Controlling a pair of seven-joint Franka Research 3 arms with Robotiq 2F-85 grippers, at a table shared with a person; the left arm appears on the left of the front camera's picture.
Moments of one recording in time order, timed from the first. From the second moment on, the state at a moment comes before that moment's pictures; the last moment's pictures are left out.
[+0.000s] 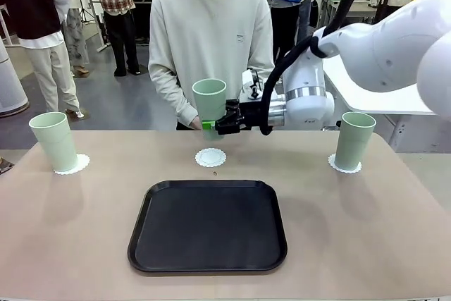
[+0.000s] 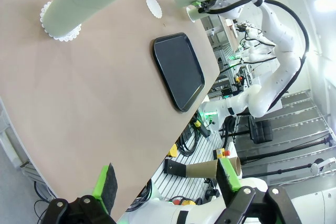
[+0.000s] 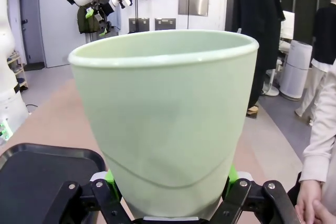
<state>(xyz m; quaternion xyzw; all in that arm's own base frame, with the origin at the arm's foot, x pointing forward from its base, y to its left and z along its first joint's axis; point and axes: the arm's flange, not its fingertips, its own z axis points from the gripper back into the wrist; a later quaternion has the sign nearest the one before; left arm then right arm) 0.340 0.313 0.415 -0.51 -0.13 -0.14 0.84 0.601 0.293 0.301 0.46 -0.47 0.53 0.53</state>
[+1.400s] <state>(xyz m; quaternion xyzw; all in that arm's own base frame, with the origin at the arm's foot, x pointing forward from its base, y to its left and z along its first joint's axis) 0.340 0.313 0.415 -0.51 -0.13 -0.14 0.84 0.618 0.304 0.230 0.50 -0.42 0.52 0.55</state>
